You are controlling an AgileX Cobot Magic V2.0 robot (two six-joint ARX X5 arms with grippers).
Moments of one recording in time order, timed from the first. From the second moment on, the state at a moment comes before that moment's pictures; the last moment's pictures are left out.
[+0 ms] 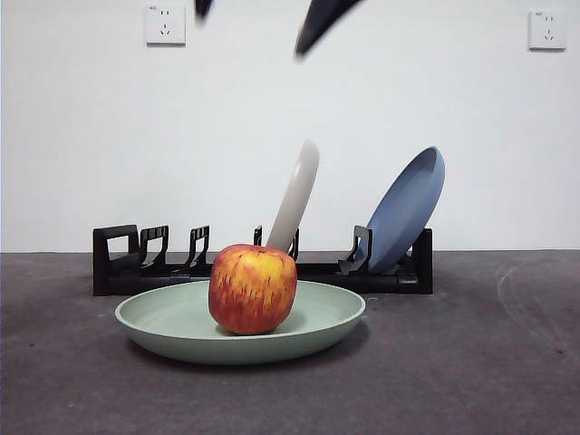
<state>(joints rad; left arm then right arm) -1.03 0.51 1.19 -1.27 -0.36 -0.47 0.86 1.78 2.05 -1.25 0.05 0.12</state>
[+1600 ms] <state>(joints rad) -1.14 0.61 0.82 -0.71 -0.33 -0.44 0.86 0.86 0.96 -0.80 -0.01 0.31</state>
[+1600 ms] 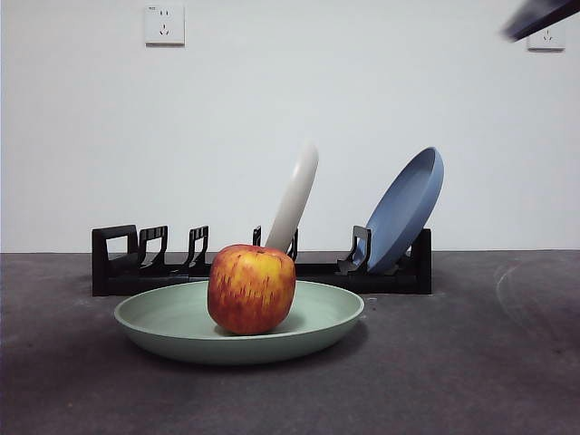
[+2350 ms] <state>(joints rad) -1.15 0.62 0.82 -0.71 -0.32 -0.43 0.86 0.98 0.95 -0.76 -0.01 0.33</state>
